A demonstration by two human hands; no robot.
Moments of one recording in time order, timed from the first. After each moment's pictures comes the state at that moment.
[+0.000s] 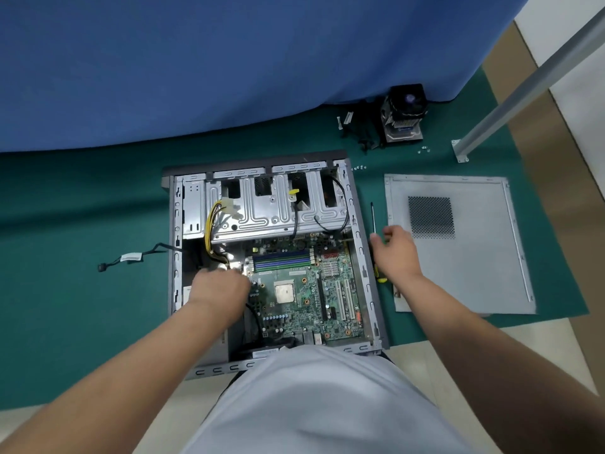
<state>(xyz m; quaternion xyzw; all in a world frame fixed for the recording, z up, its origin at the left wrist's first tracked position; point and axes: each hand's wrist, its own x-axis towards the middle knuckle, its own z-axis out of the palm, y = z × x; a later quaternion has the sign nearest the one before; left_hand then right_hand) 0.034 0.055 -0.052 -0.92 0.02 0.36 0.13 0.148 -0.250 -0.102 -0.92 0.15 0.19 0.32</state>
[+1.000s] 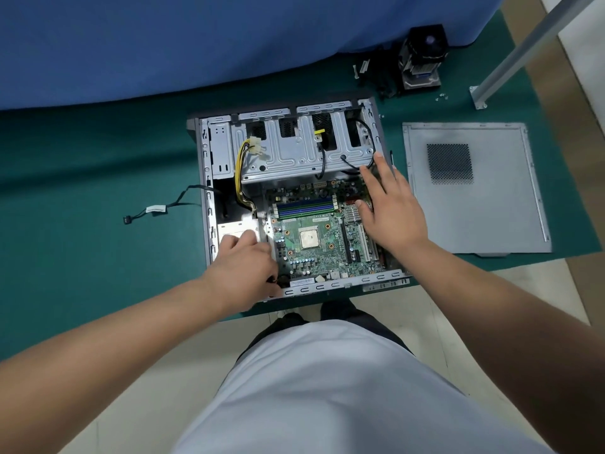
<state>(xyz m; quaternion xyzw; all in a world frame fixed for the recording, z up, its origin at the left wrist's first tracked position) -0.048 0.079 -0.022 -0.94 0.16 0.29 -0.02 0.072 -0.198 -0.072 -0.98 -0.14 0.08 0.07</state>
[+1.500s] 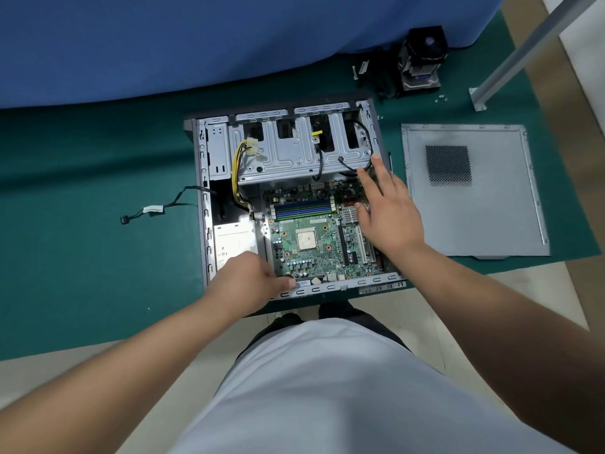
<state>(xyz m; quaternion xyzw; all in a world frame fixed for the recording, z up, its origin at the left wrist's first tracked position) -0.055 0.055 -0.017 -0.88 -0.18 0.35 -0.27 0.072 -0.196 -0.067 -0.98 -0.14 0.09 0.07</state>
